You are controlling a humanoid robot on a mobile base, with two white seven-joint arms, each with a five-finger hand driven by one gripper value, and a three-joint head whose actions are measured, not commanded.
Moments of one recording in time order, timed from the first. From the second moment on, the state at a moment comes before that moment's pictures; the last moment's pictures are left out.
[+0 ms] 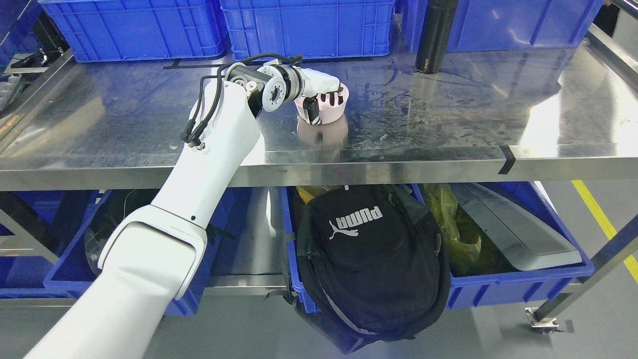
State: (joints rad) left arm -1.01 0.04 -0.49 -0.91 -1.01 -0.11 -0.83; right arm 0.00 0.00 0.05 0.00 0.05 -0.08 -0.03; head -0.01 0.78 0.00
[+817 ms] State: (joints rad) left arm -0.99 0.02 -0.30 -0.87 -1.01 -0.44 -0.84; right arm 0.00 0.00 0.05 0.00 0.05 -0.08 -0.03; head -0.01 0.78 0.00
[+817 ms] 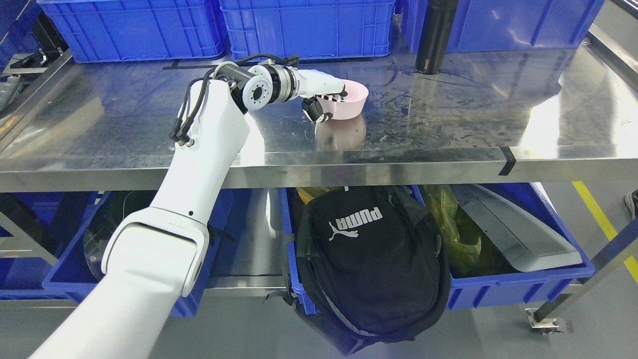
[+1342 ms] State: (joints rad) left arm -0.86 0.04 -0.05 -1.07 -0.91 -0.76 -0.88; right arm 0.00 0.00 0.05 0.00 0.05 -0.08 -0.03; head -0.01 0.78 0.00
